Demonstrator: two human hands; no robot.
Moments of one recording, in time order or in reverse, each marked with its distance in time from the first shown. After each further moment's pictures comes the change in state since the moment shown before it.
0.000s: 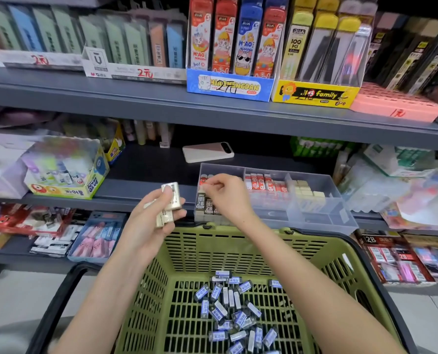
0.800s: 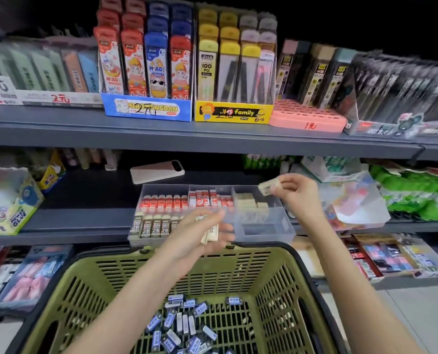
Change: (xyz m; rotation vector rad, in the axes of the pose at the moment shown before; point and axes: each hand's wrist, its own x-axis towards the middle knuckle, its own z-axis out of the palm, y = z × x) left_hand -0.017 -0.053 0.150 0.229 -0.365 -0.232; right_hand -0.018 0.101 -0.209 0.104 0.396 0.150
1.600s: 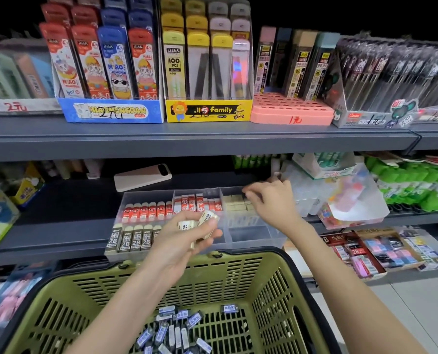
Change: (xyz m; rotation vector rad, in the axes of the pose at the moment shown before) left_hand 0.029 -0.013 0.005 -0.044 0.150 0.066; right_hand 0.024 0.030 0.021 -0.840 -0.128 -0.414
